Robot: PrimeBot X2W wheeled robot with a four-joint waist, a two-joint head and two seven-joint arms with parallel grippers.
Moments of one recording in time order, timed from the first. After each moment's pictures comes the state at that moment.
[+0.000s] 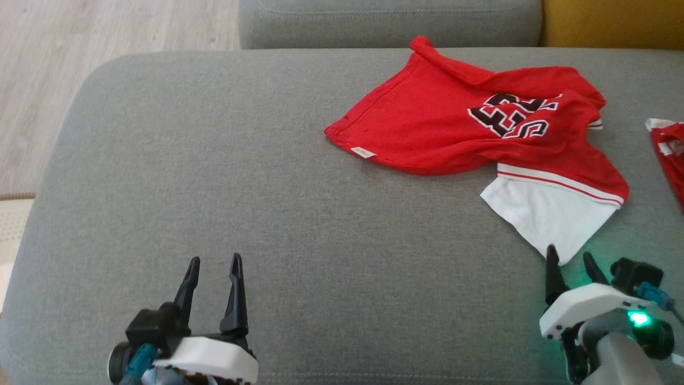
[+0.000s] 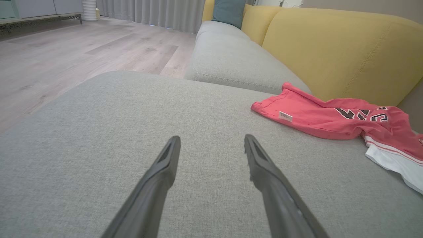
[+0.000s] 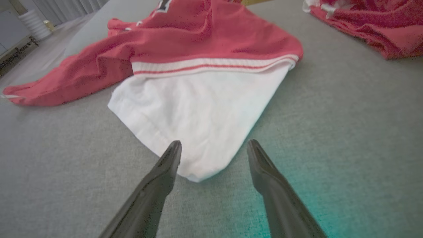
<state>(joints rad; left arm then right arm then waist) 0.11 0.05 -0.25 0.10 -0.26 0.11 -0.25 -0.24 -0.05 -0.20 0.76 0.14 0.13 -0.13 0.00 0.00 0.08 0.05</state>
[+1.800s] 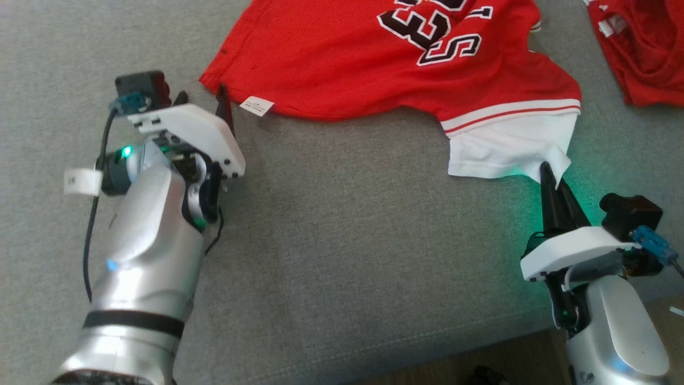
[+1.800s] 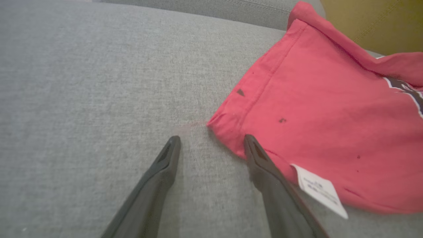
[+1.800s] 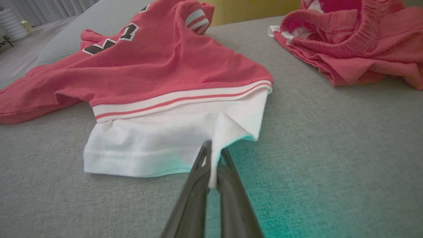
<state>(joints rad) -0.71 0.03 -0.24 0.72 -0.37 0.16 0.08 -0.25 -0.05 -0.03 0.39 0.18 0.13 -0.09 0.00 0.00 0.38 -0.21</state>
